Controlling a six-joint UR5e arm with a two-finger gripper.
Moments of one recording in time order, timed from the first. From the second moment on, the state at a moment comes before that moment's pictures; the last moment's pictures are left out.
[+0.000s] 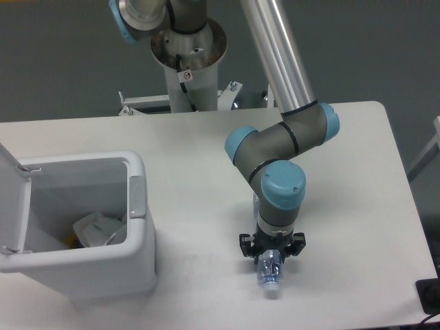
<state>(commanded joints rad) 2.47 -2.20 -1.57 -0.77 1.49 0.48</state>
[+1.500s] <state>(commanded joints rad) 2.24 -1.89 -1.22 -0.58 1.09 0.03</state>
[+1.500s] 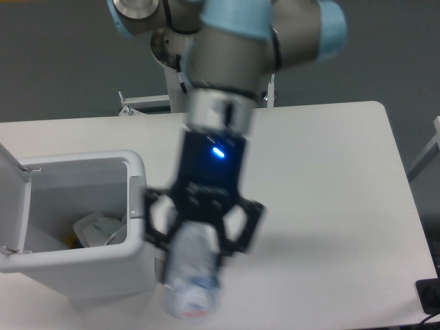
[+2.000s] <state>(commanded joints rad) 2.12 -1.85 -1.42 -0.58 1.09 0.06</state>
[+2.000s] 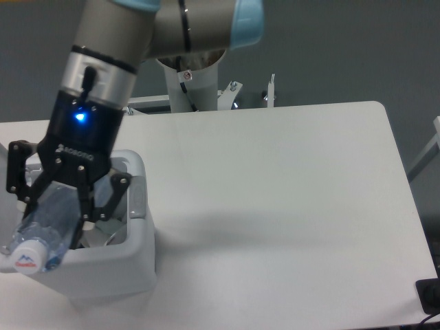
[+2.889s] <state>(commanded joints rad) 2.34 -1.83 -1.44 -0.59 1.12 0.09</state>
